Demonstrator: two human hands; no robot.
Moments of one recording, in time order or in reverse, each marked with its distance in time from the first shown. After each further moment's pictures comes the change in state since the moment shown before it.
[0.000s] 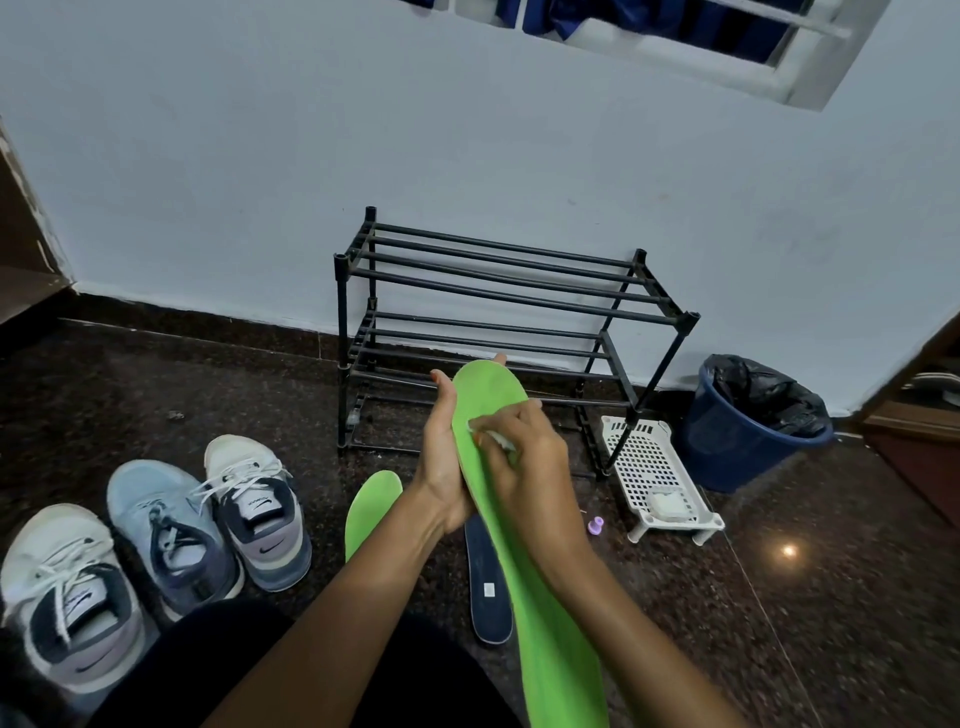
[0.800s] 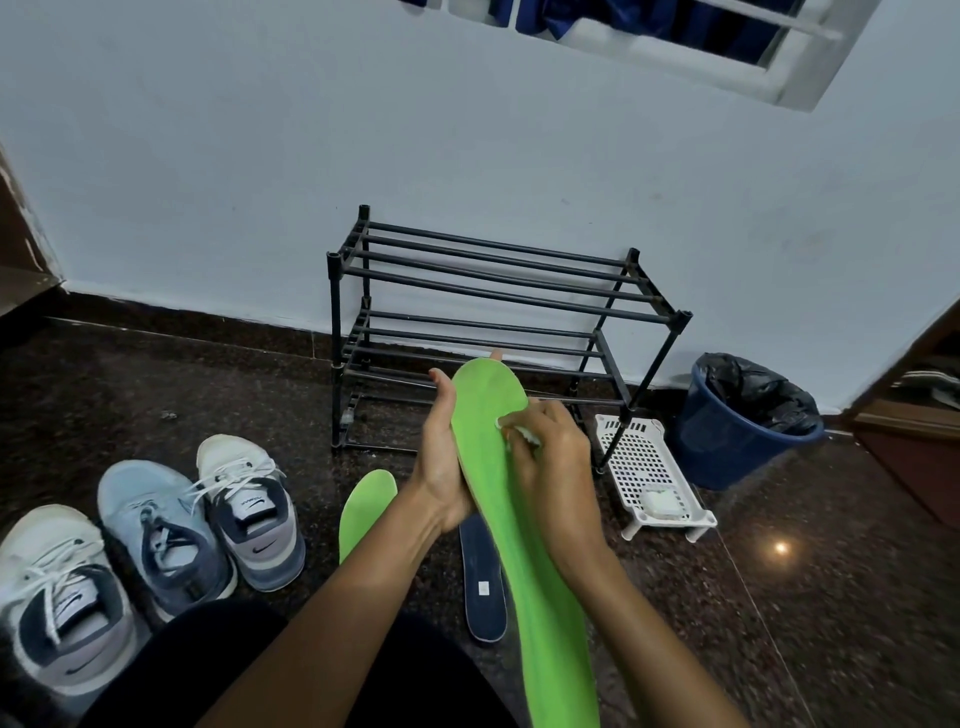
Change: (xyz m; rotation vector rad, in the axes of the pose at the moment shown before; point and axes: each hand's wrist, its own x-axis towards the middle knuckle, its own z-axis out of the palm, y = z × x) left_hand -0.001 -0.001 0.002 0.049 -0.039 0.045; right_hand 0.000 0.011 -0.013 -0.134 0.030 0.063
